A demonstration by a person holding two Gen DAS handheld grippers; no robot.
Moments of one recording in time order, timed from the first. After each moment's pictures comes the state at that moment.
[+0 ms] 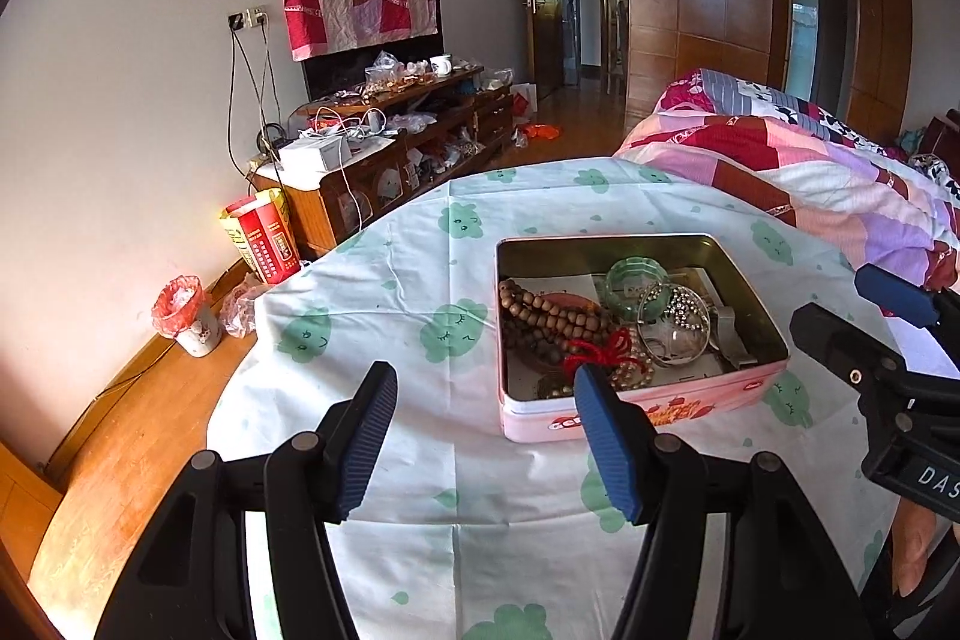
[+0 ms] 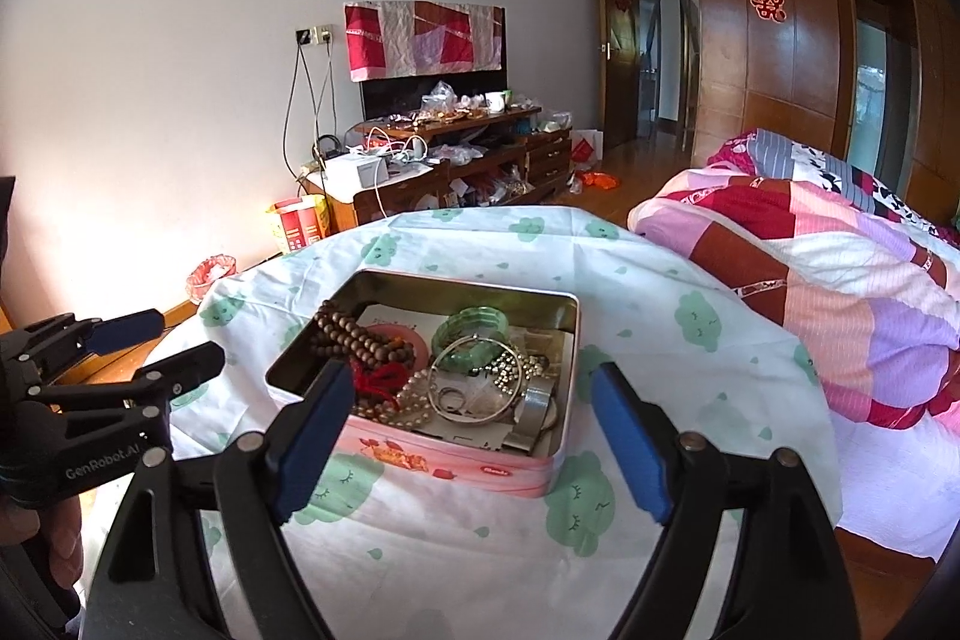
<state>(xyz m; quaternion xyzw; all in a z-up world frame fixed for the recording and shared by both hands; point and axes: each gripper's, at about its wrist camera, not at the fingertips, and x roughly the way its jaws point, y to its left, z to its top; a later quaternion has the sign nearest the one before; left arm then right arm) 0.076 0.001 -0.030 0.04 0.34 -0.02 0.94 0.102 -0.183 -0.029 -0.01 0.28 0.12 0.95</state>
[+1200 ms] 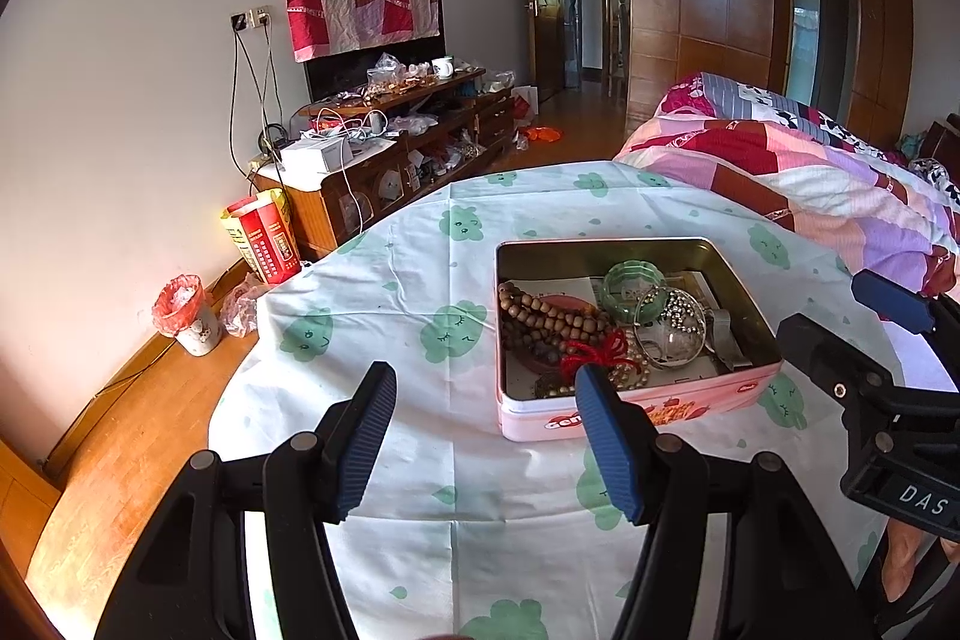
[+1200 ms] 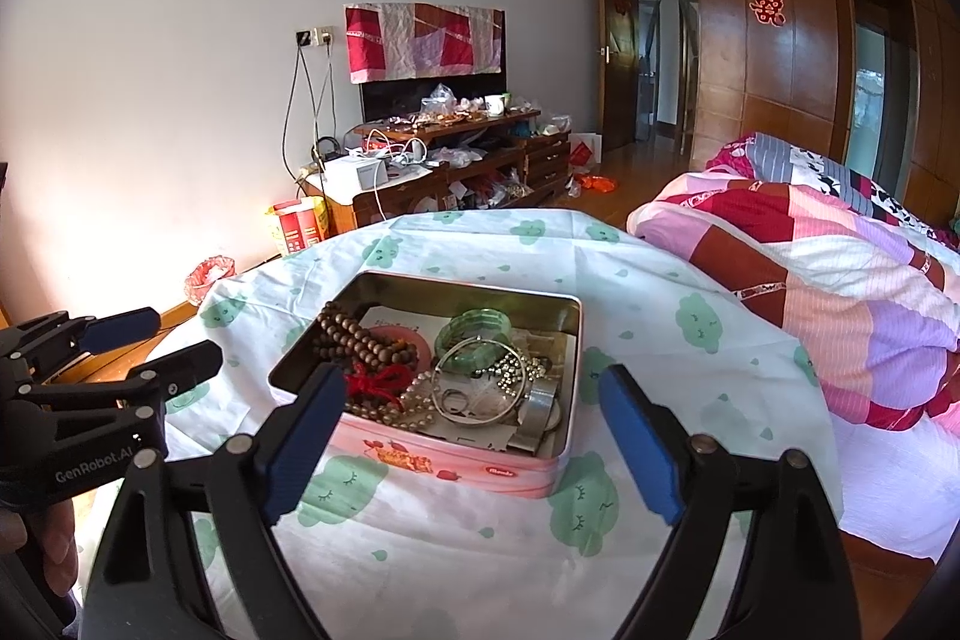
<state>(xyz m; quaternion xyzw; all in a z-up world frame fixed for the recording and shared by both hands) 0.072 0.001 -0.027 0.04 0.33 -0.02 0.94 0.098 -0.181 -0.026 -0.01 0.28 0.12 0.95</state>
